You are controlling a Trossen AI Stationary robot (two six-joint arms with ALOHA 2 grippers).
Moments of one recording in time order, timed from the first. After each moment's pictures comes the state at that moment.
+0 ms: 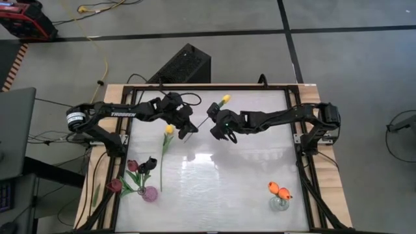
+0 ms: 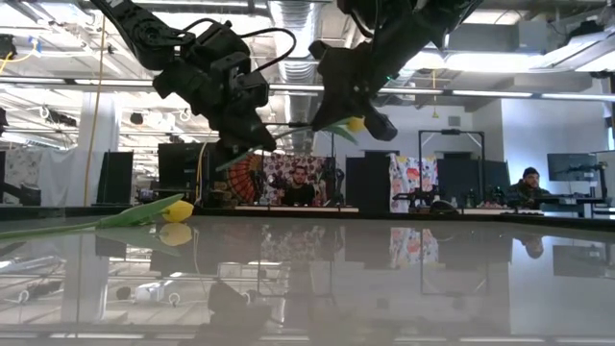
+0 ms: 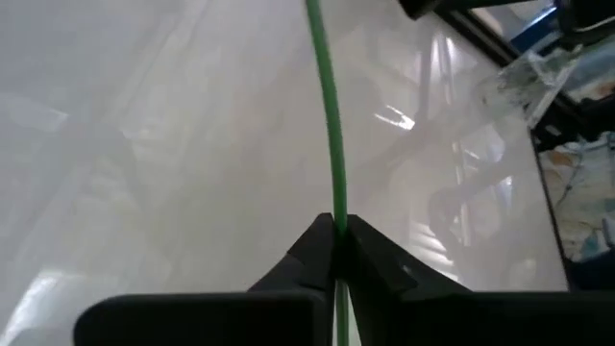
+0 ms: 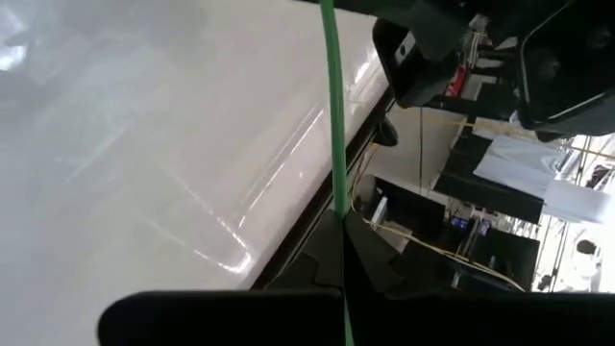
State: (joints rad) left arm 0.43 1.48 0.78 0.05 0.54 -0.27; right arm -0.08 1.69 1.14 -0.06 0.49 -1.36
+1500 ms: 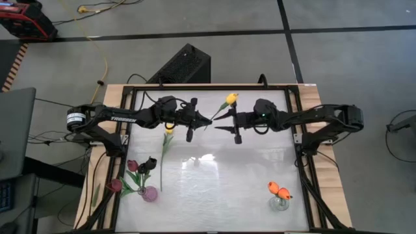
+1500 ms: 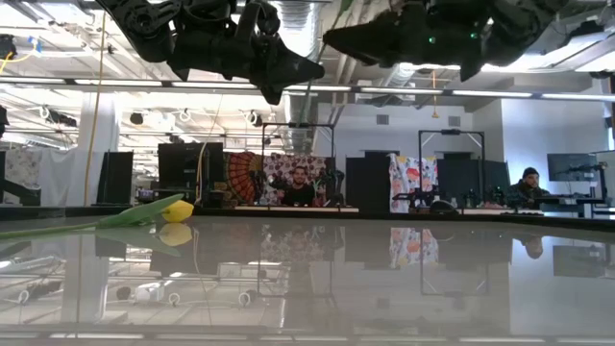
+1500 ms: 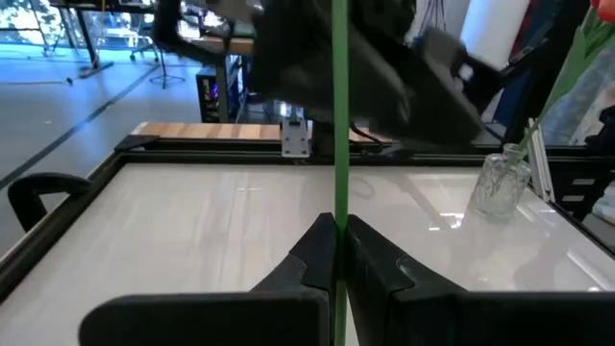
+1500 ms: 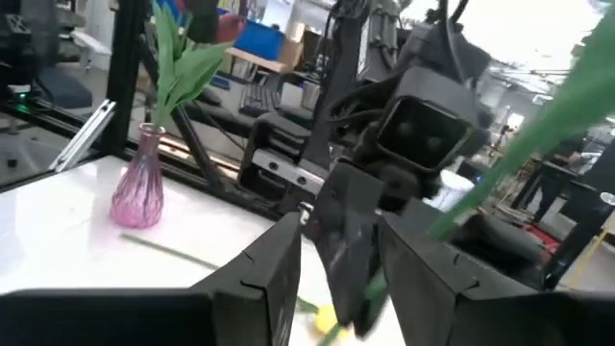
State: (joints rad) left arm 0.29 1.48 0.78 0.59 0.35 0.00; right arm -0.21 1.42 0.71 0.77 -0.34 -0.34
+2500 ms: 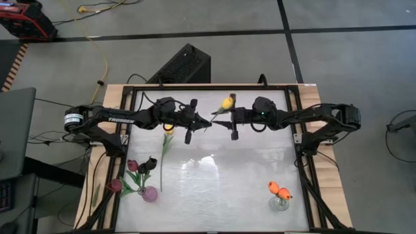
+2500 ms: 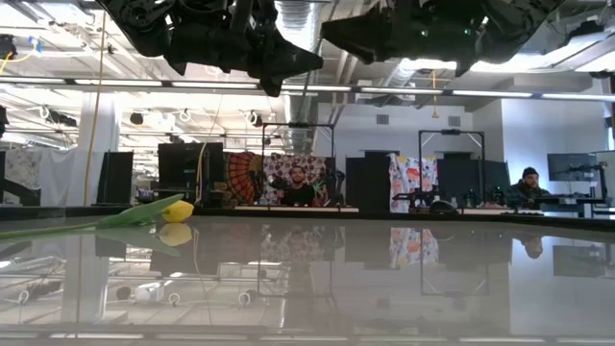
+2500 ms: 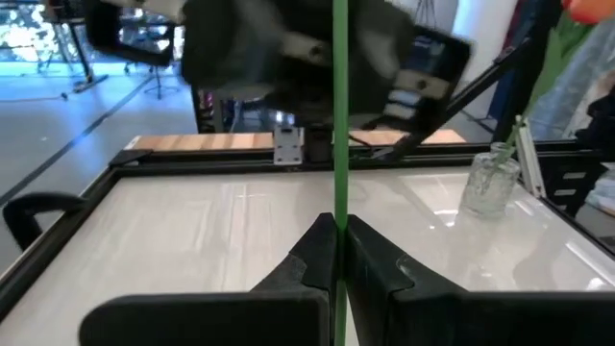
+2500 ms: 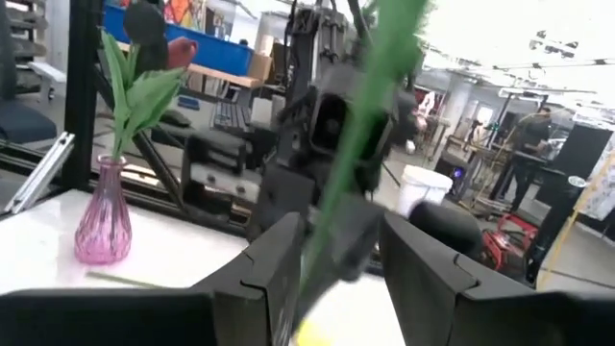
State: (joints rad) left arm 0.26 1.45 0.78 0.58 0.35 0.03; right arm -0.22 1.44 0.74 0.81 -0.28 -0.26
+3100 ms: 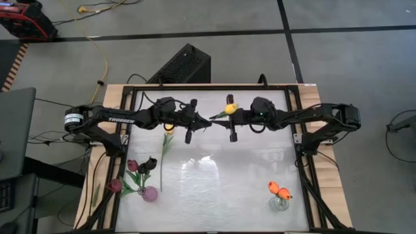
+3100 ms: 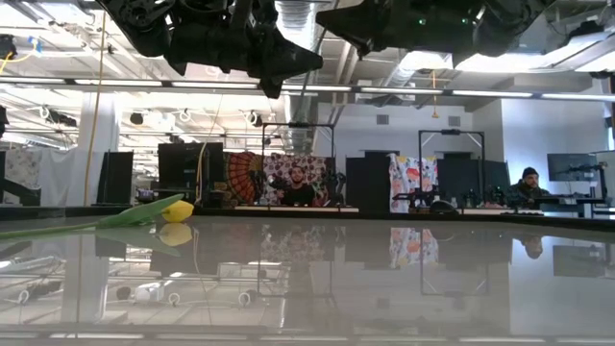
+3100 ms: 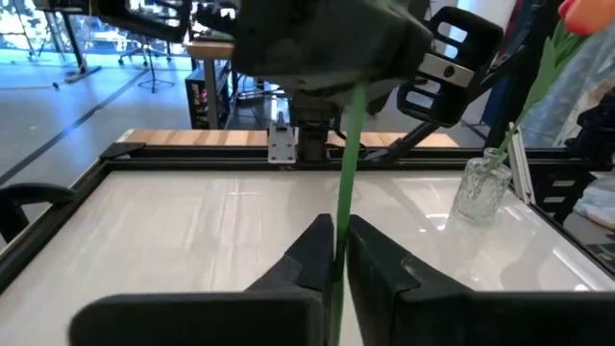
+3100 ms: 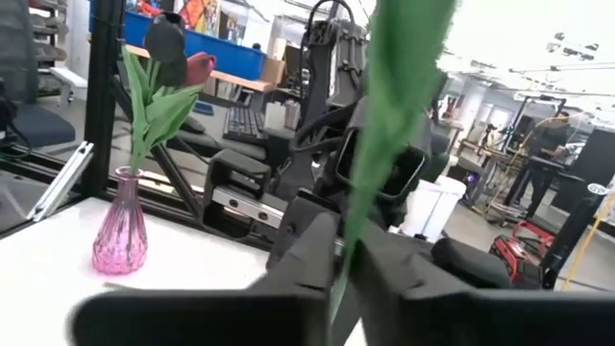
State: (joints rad) left arm 0.26 1.45 0.78 0.58 0.36 -0.01; right arm -0.19 1.44 0.79 0.76 -0.29 -0.26
